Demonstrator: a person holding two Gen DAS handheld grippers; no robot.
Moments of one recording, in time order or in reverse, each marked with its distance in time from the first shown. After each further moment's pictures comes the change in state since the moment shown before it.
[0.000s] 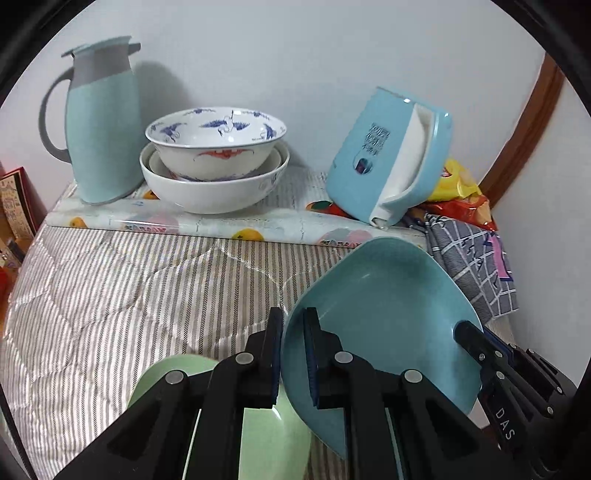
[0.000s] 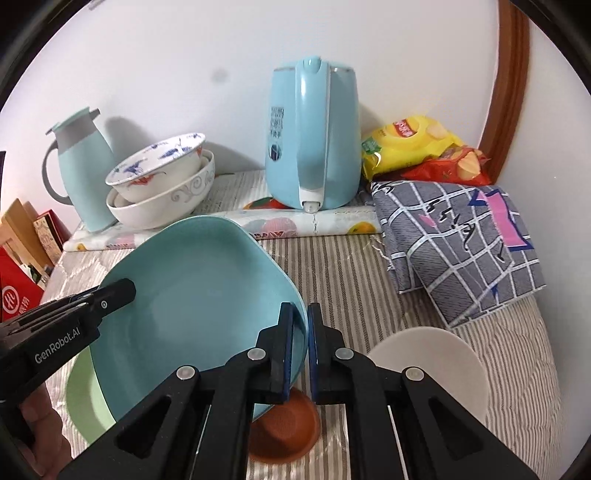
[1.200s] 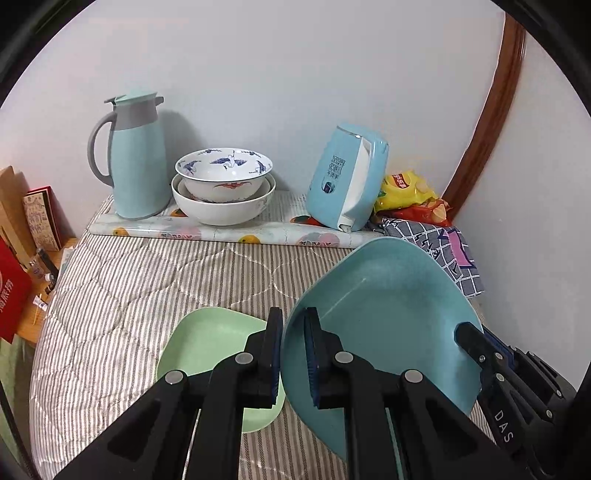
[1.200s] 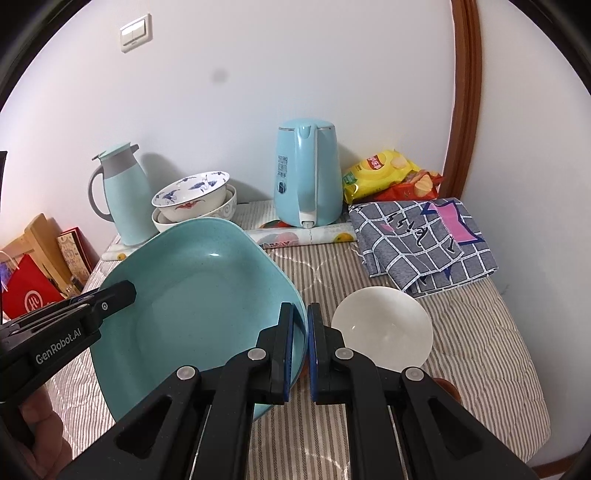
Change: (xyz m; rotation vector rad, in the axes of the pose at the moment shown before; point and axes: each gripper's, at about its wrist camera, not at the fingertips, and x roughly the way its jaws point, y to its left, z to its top) left arm -0.113 -0.016 -0.049 0.044 -0.103 0.000; right arm -0.120 0.004 -0.049 0.034 -0.120 0.003
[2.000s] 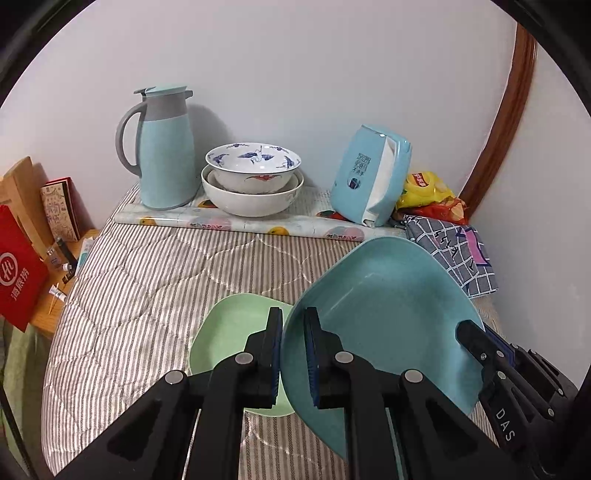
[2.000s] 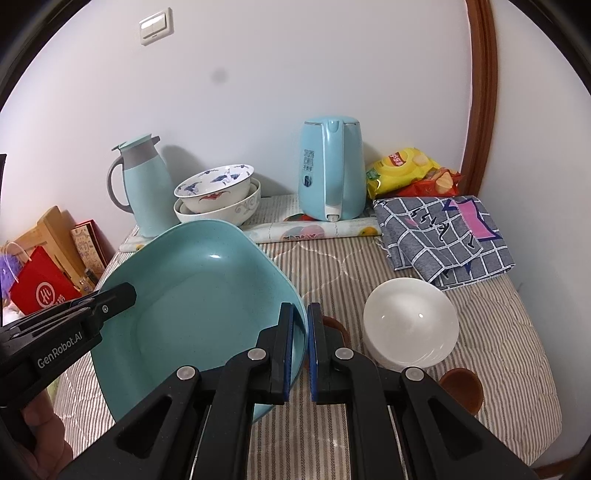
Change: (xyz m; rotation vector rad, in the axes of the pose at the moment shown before) left arm -0.011 0.024 -0.012 -0.026 0.008 0.060; right arm 0.002 0.024 -0.011 -0.023 0.015 0.054
